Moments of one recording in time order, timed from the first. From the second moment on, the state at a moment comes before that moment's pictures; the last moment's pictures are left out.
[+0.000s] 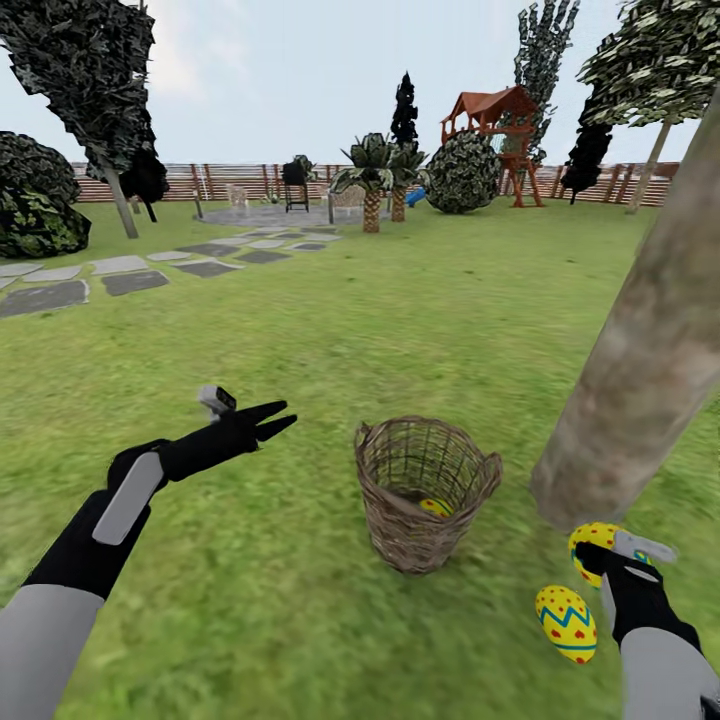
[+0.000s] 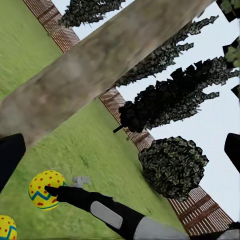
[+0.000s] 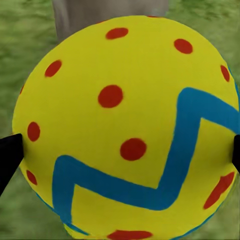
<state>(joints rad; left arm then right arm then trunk) -0.71 0.25 -0.11 -1.20 1.02 0.88 -0.90 -0.70 -0.12 -0.93 -0.56 0.58 0.12 -0.01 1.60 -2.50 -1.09</state>
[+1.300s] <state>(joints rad) -0.71 0.04 -0.27 -1.22 1.01 0.87 -0.89 -0.80 -0.24 -0.78 -0.22 0.58 0.03 -0.25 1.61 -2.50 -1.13</state>
